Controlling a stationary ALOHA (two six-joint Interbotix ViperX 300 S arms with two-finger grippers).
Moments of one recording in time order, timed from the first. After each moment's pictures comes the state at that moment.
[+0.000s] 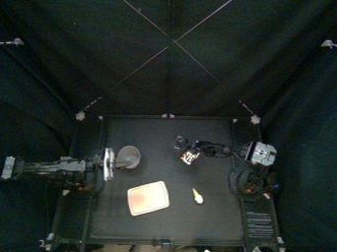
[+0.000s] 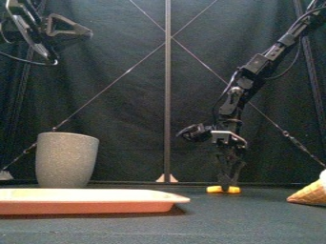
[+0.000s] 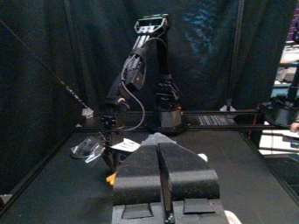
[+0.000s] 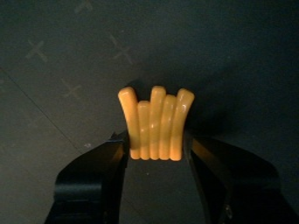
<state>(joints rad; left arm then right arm) 0.11 -0.96 1.18 0.05 -0.35 0.00 -0.46 0.16 0.55 0.12 0.60 0.05</state>
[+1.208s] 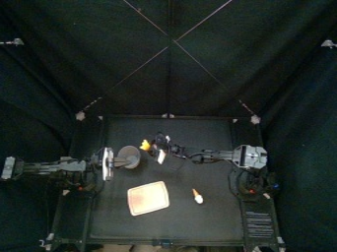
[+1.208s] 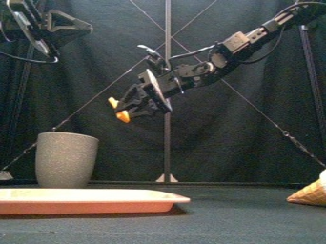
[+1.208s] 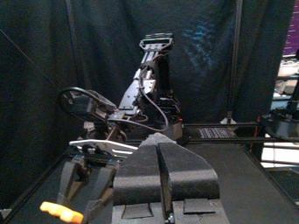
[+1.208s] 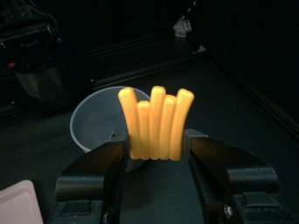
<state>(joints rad) 0.11 -0.96 1.19 0.06 -0.42 0.00 -0.26 0.28 0.25 0.05 -0.29 0.05</state>
